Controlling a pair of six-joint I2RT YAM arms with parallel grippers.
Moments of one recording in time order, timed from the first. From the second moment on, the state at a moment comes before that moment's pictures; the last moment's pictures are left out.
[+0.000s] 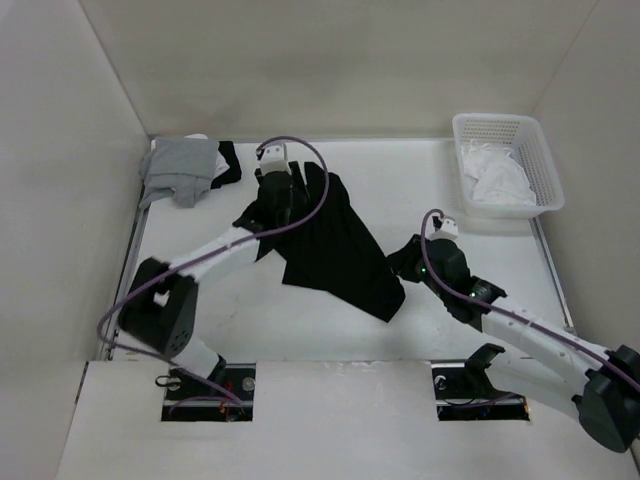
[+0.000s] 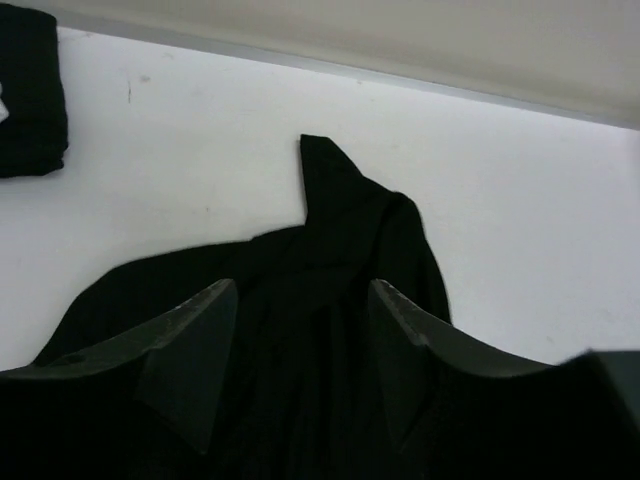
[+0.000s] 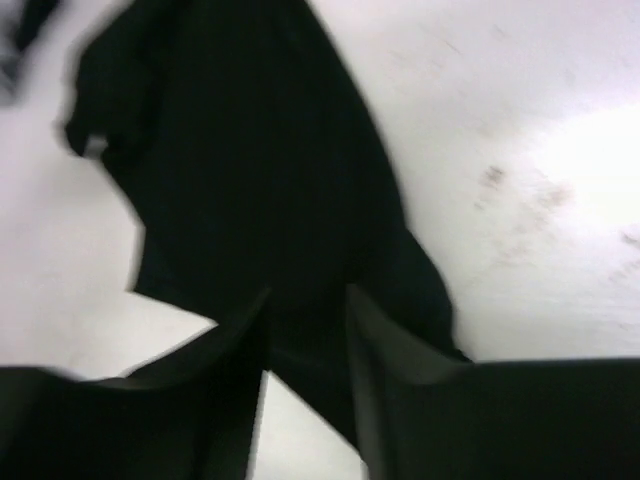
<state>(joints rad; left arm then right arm) -0.51 1.64 1.05 0.30 -0.43 -0.38 0.64 0.99 0.51 -0.04 0.23 0.79</state>
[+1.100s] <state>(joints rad) -0.28 1.64 0.57 0.49 -0.21 -0.86 0.81 0.92 0.38 0.02 0.23 0.79</state>
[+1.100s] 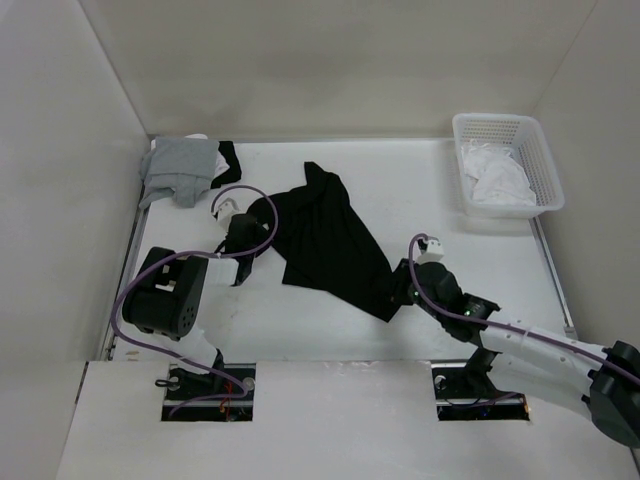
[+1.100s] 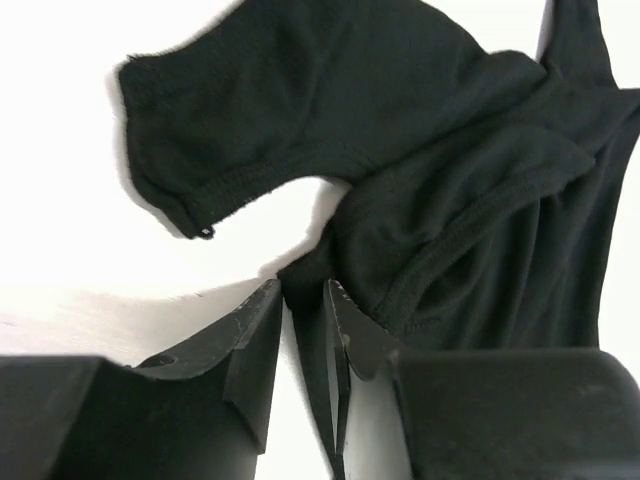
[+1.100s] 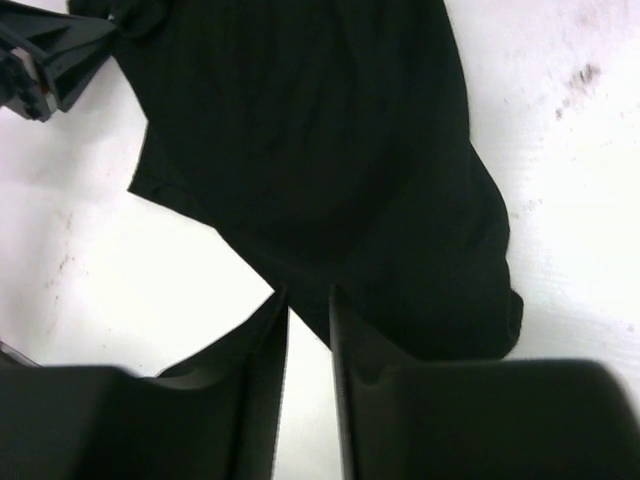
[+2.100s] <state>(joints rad) -0.45 0.84 0.31 0.10 -0.37 -0.88 1.06 1.10 0.48 -0.58 0.49 1.26</state>
